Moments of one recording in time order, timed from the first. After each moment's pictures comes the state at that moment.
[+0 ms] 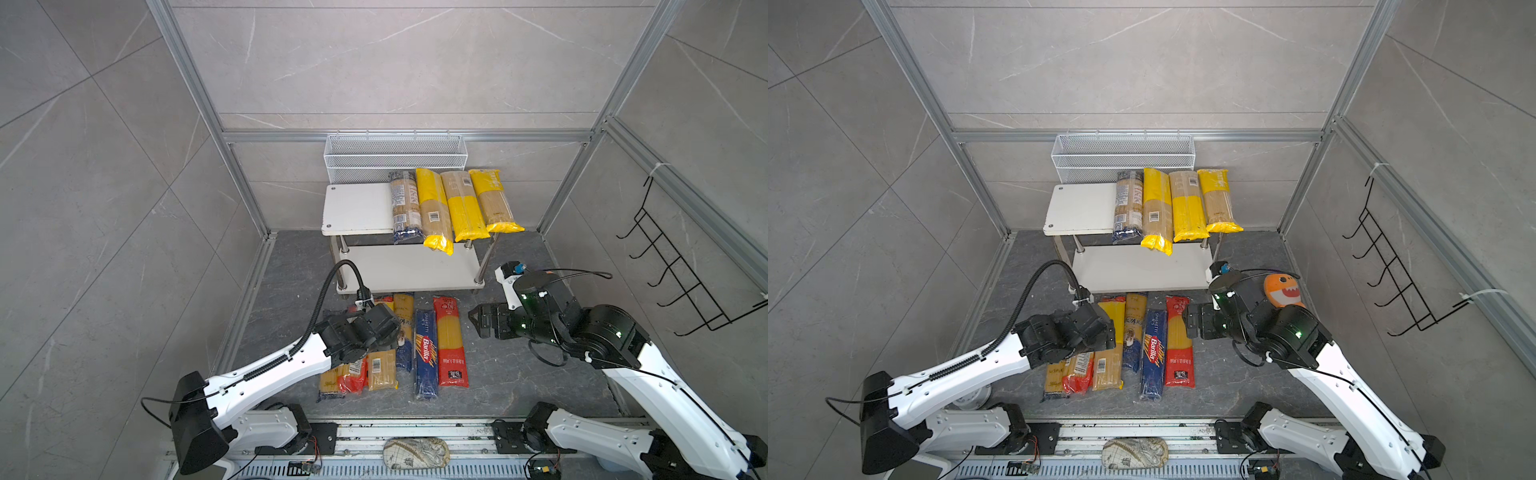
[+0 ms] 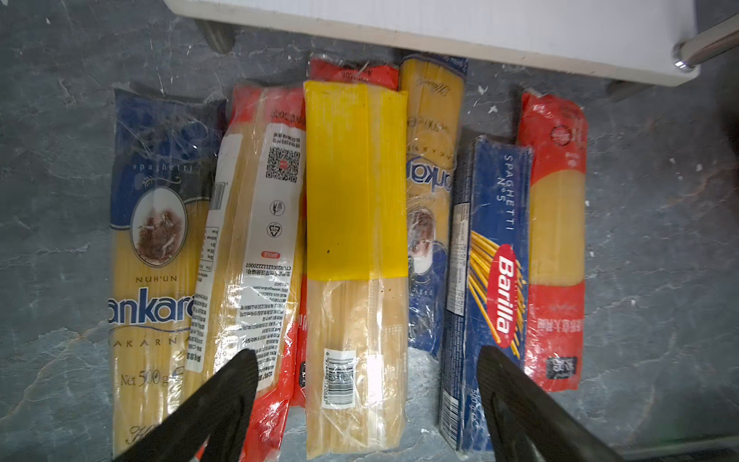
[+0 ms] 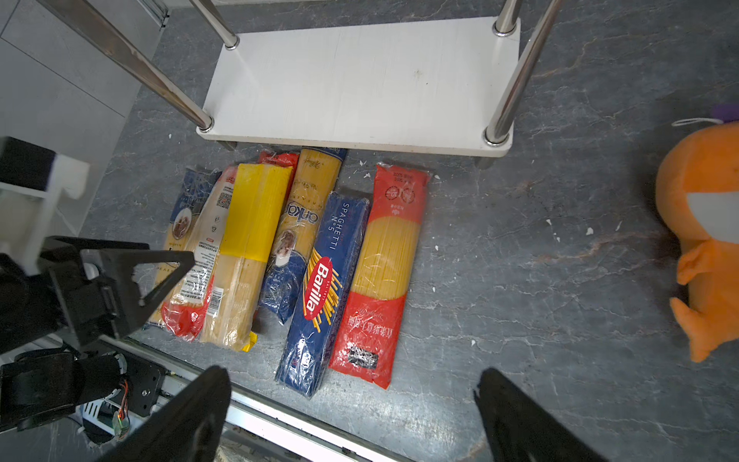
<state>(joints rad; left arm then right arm) -1.01 1.23 1.02 -0.89 -0.36 -1.00 0.75 1.01 1.40 -1.23 0.17 0.52</state>
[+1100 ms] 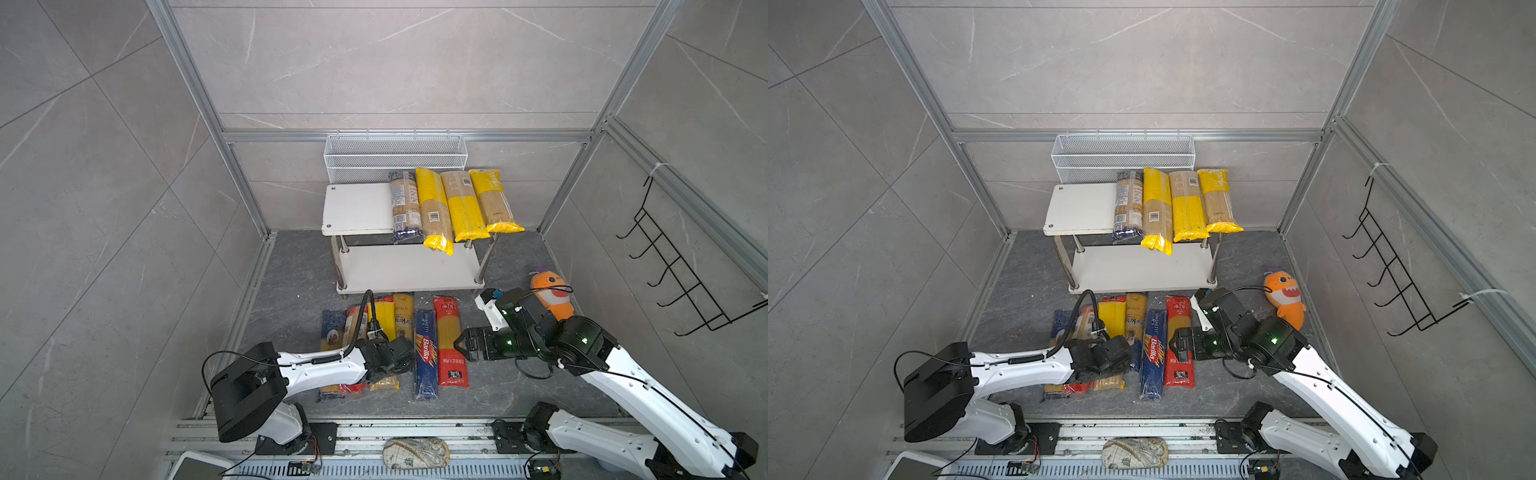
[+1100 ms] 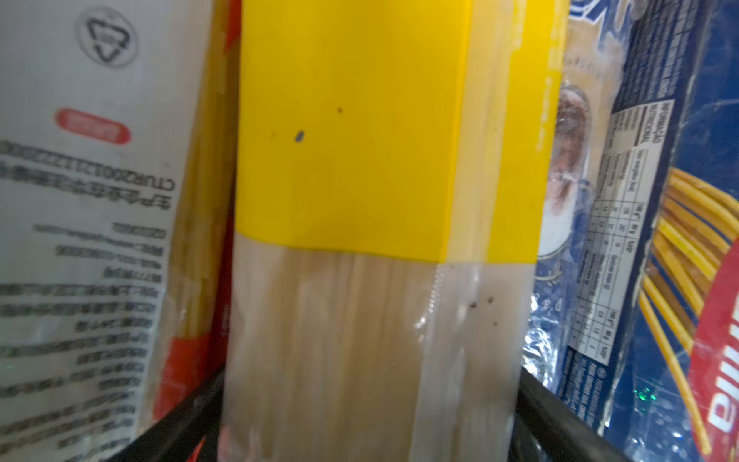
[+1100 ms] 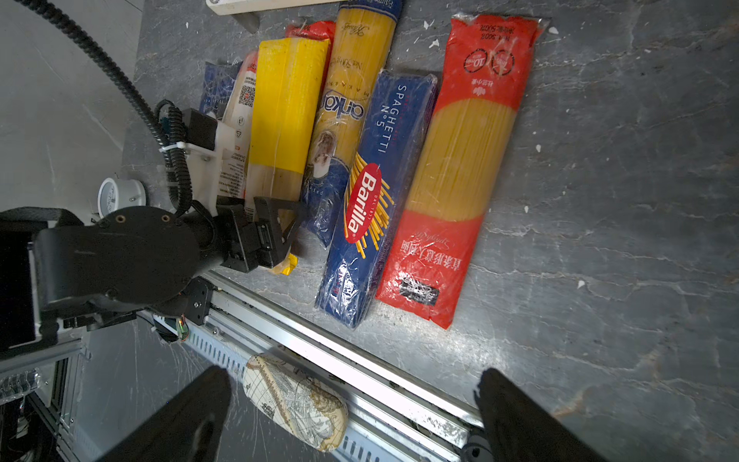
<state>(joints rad) -1.11 1.48 0.77 -0.56 -0.31 -1.22 0.75 0.96 1.14 -1.14 -0.12 0.59</state>
